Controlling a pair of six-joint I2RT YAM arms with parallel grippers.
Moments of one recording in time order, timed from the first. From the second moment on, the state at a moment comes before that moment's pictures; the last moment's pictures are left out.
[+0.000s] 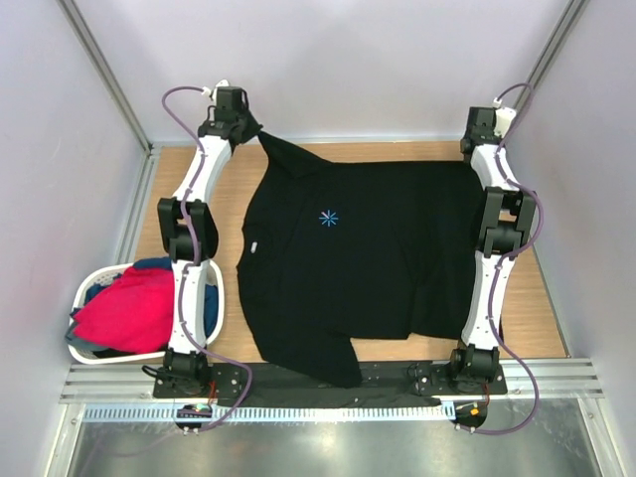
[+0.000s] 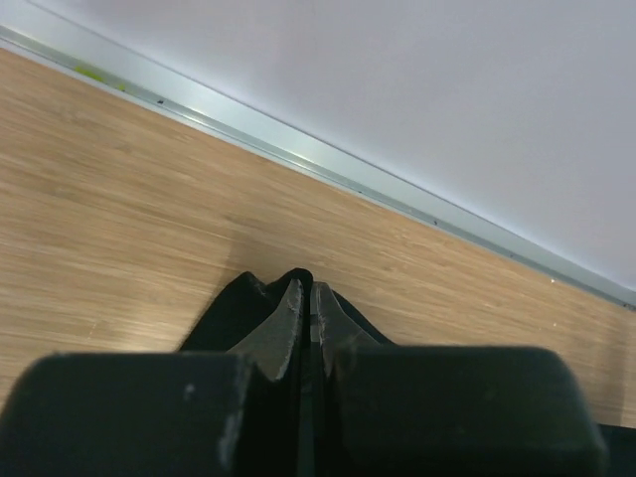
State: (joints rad) left arm -0.15 2.44 2.40 -0.51 -0.04 -0.66; right arm -0.13 2.42 2.12 -0.40 0.56 0.29
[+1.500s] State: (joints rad) left arm -0.26 1.81 1.69 -0.83 -0.08 -0.98; right arm -0.16 2.25 1.84 -0.52 0.53 0.22
